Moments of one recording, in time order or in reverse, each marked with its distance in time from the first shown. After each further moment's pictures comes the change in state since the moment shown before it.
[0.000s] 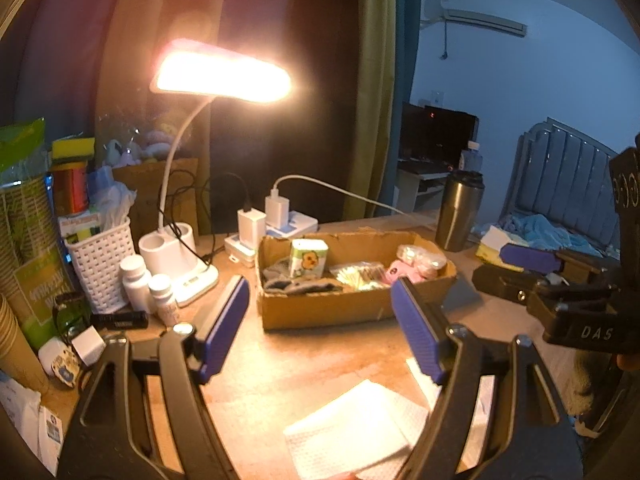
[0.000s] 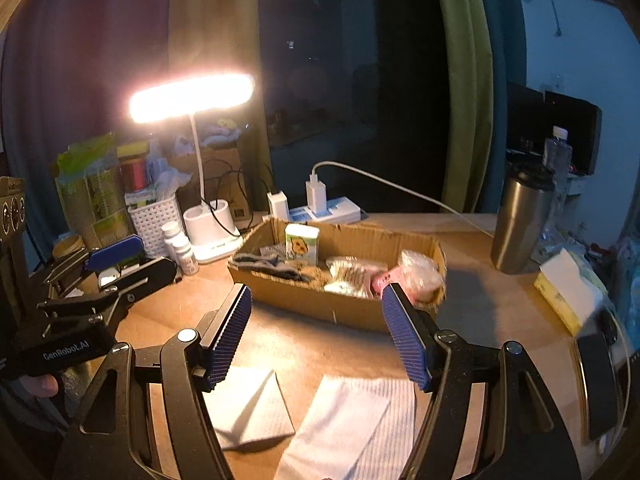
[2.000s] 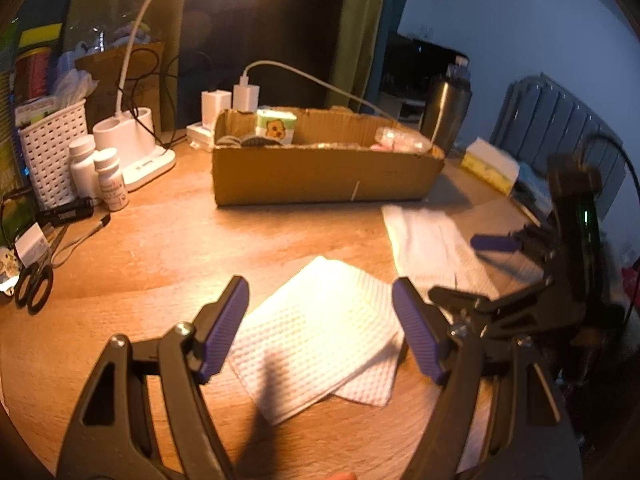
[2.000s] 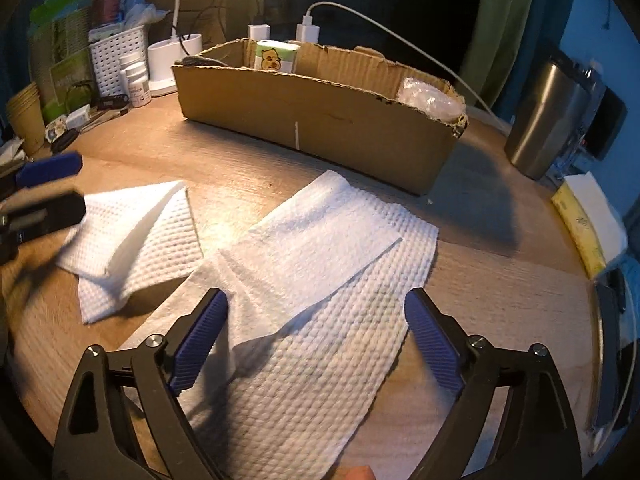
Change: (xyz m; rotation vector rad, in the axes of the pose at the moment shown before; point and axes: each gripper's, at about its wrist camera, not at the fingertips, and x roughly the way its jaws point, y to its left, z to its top) left arm 0.036 -0.015 -0.083 -0.021 0.273 -0.090; right arm 0.080 -0.030 -0.094 -0.169 0.377 -0.065
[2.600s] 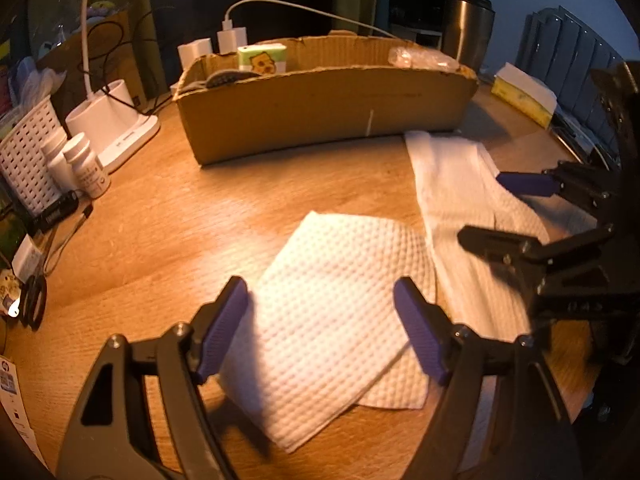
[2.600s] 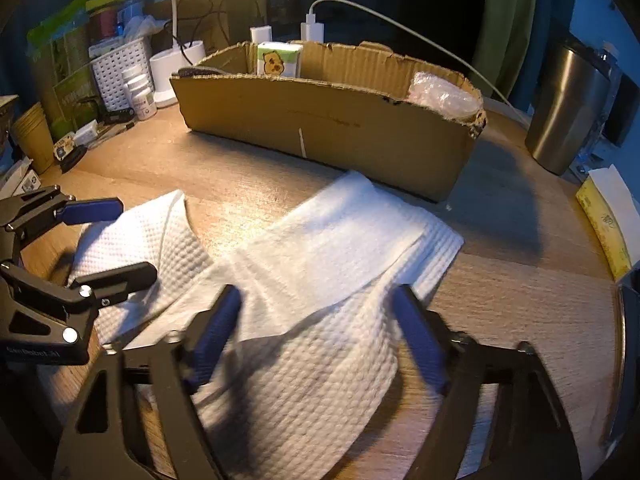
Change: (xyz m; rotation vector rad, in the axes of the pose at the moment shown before) left arm 0.057 -0.019 0.000 0.101 0.232 0.125; right arm 0.008 -0.003 0.009 0.038 -0.002 0.080
